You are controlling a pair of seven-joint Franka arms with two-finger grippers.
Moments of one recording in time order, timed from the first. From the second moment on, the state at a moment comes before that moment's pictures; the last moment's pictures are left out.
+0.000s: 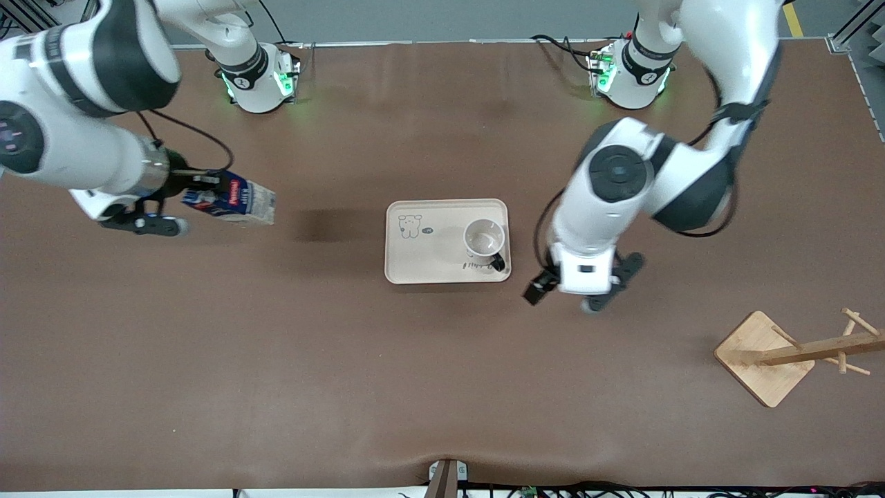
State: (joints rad) left arm -0.10 0.47 -0.45 -1.45 0.26 1.96 -1.30; right arm 0.30 0.08 -0.08 -1.74 0.10 1.48 0.33
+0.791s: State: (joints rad) left arm 0.21 0.24 -0.45 -1.42 0.26 1.65 -0.88; right arm 0.62 0.27 -0.08 -1.67 0.11 1.70 0.68
